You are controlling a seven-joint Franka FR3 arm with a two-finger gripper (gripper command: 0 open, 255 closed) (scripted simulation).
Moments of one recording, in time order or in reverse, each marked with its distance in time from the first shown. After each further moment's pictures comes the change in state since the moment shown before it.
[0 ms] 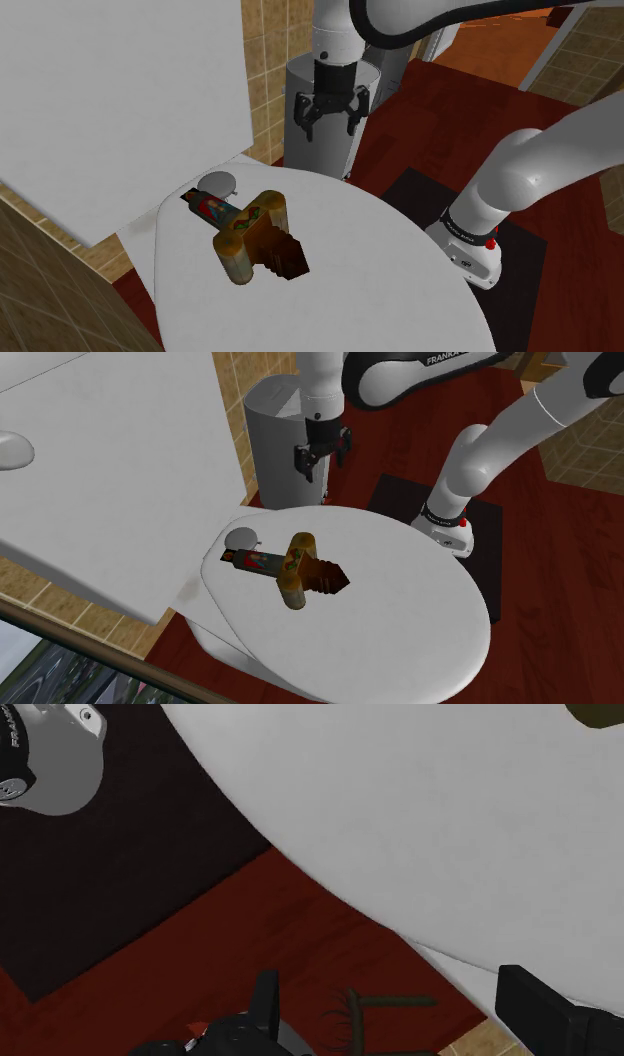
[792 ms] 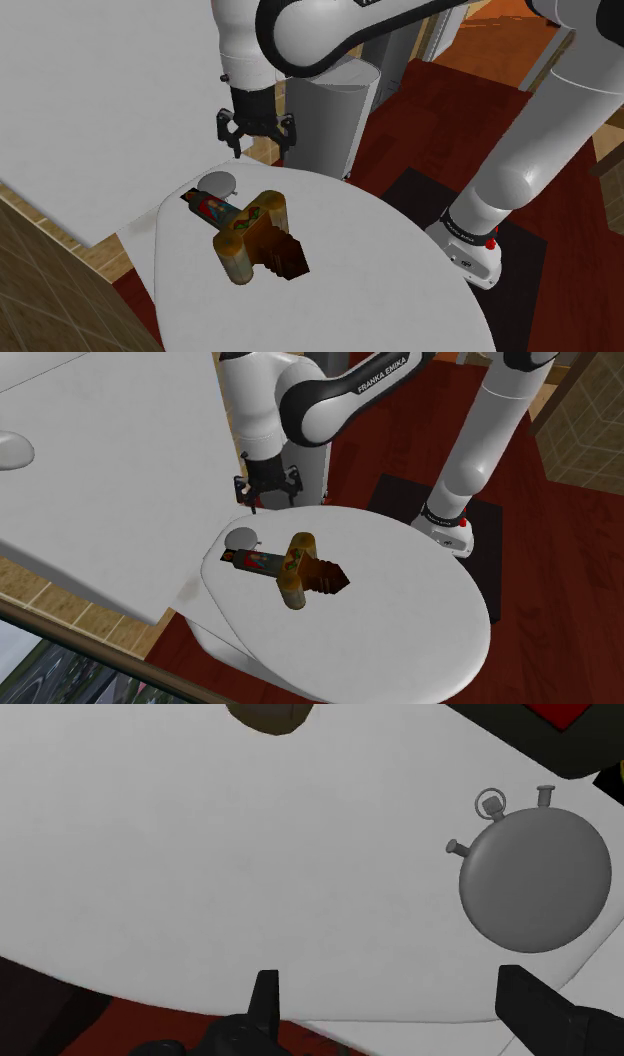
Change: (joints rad) arm -0.058 0.511 0.262 0.340 -0.227 0.159 0.615
